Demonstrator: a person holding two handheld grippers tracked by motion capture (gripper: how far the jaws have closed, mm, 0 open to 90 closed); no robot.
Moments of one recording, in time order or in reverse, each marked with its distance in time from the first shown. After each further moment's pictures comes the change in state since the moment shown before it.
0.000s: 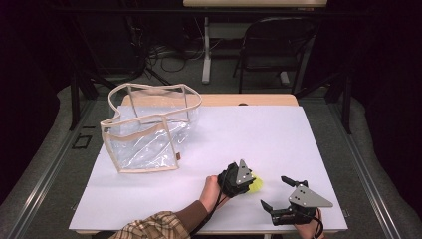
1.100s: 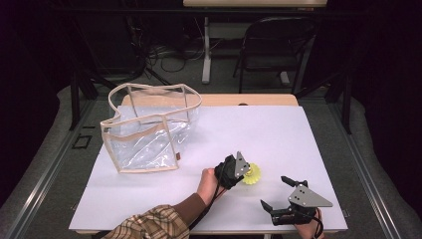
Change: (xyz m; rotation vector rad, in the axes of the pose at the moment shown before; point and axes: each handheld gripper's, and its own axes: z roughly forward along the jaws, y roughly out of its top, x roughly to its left) left arm 0.020 0.008 -0.005 0.000 0.088 0.024; right arm 0.000 0.000 0.000 0.005 -0.002 -0.001
